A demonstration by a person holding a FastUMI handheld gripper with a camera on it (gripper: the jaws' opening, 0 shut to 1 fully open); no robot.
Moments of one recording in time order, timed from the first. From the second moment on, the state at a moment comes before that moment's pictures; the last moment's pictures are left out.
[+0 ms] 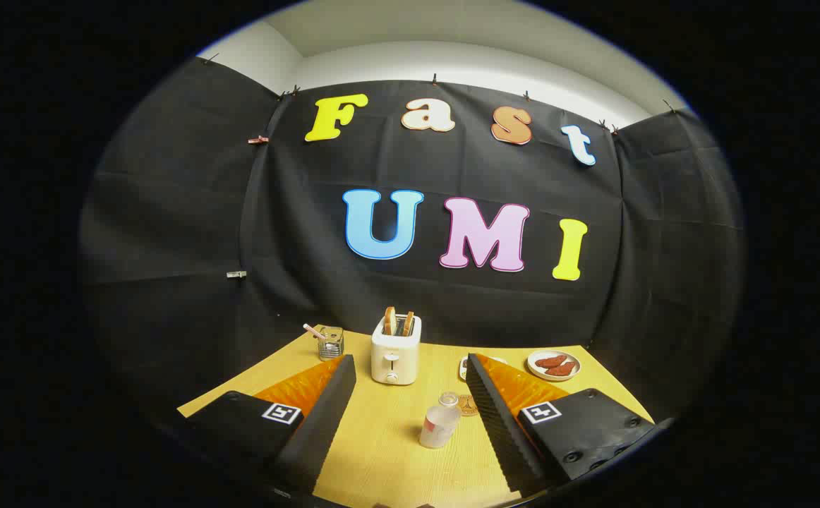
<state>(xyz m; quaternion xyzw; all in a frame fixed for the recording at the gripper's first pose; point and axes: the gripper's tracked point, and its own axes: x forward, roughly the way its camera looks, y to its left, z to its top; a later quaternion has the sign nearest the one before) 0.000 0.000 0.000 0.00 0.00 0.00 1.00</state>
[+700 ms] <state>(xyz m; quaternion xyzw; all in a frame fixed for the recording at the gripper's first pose) -0.011 0.017 -0.007 0.00 0.01 0.03 1.00</state>
